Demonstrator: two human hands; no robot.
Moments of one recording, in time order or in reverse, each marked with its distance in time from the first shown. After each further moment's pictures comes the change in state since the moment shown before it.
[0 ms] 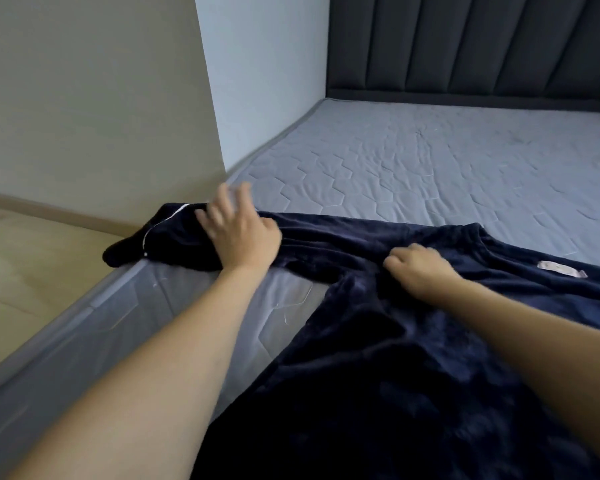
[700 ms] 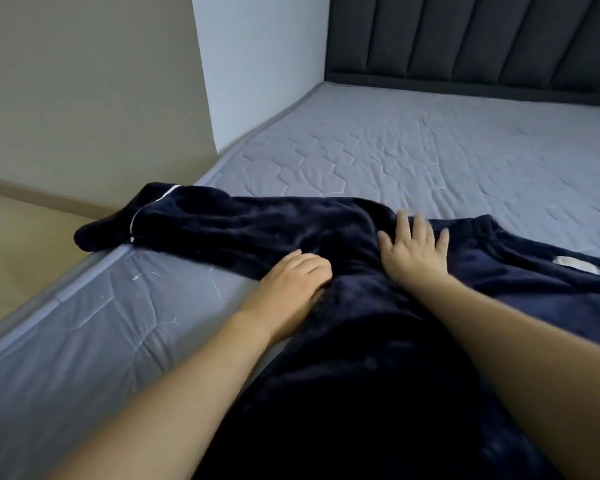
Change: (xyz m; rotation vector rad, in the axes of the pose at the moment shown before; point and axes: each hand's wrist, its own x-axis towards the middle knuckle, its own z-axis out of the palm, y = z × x) left_hand -0.076 -0.013 0.030 -0.109 -0.498 0.797; right_hand 0.043 -0.006 0.047 -0.050 0.265 0.114
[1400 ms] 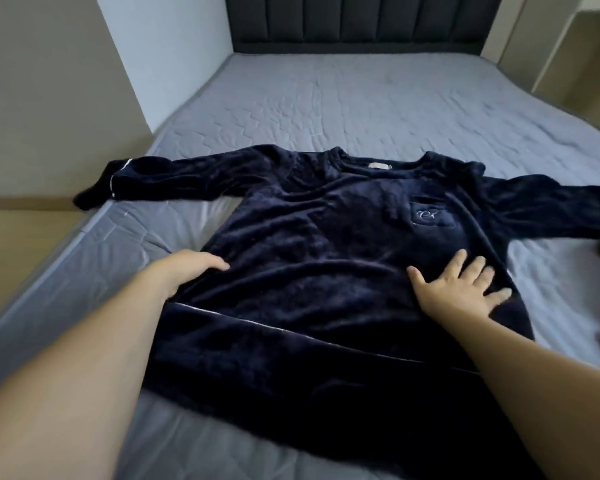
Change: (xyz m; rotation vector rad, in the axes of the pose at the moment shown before) left_hand -0.137 0.135 -0.138 -0.675 -0.538 -1.080; right_hand -0.370 0.168 -0.149 -0.128 -0.162 0.711
